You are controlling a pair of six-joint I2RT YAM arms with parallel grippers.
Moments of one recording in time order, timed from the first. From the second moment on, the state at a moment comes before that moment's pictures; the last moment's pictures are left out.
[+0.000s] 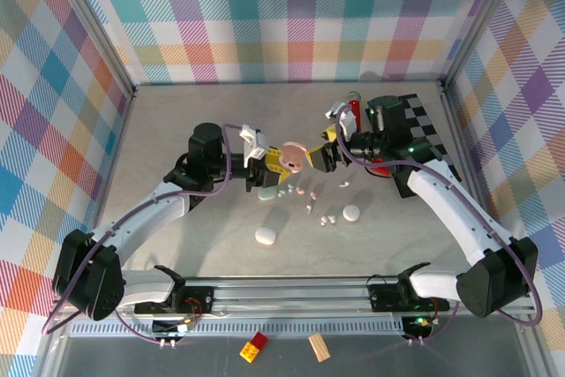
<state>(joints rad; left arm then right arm) -0.50 1.26 0.86 0.16 0.96 0.09 0.42 1.27 1.18 -0.50 -0.66 -0.11</state>
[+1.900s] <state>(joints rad) -0.32 1.25 0.60 0.84 0.86 -0.24 0.42 1.82 1.00 -0.25 -0.62 0.46</state>
